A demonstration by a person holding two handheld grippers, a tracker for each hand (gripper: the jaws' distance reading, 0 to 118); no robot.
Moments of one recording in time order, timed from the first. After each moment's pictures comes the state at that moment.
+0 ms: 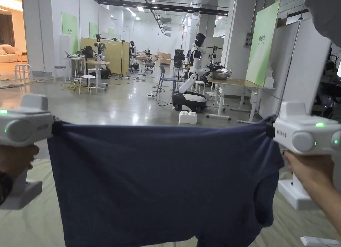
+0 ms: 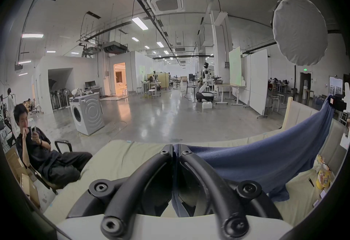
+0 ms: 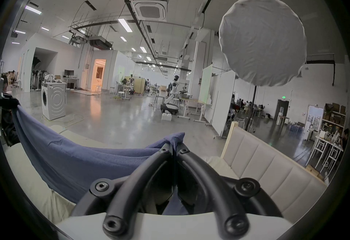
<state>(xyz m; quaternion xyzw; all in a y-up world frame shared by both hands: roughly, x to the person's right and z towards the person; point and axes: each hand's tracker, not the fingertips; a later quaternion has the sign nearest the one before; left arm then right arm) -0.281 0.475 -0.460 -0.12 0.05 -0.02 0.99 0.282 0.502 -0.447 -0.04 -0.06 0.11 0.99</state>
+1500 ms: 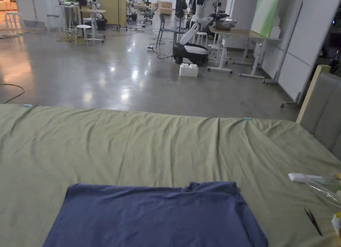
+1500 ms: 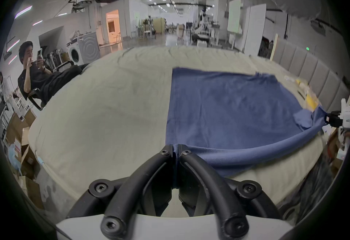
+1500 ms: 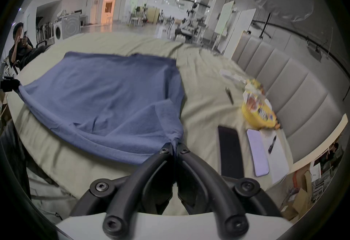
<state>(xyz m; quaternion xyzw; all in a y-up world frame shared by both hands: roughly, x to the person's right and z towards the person) -0.271 0.167 -0.144 -0.36 0.02 -0.01 0.93 0.290 0.159 -0.116 -0.38 -0.02 0.13 0.91</state>
